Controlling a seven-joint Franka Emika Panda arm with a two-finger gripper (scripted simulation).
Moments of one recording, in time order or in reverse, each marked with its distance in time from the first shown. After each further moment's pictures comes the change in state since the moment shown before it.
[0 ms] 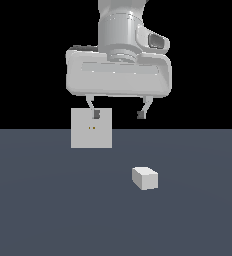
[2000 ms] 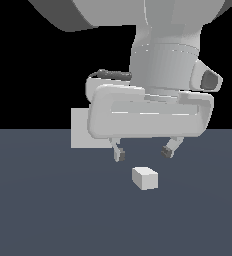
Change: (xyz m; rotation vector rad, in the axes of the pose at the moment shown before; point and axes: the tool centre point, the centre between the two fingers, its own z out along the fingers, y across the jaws) arm -0.043 0.042 0.069 0.029 0.244 -0.172
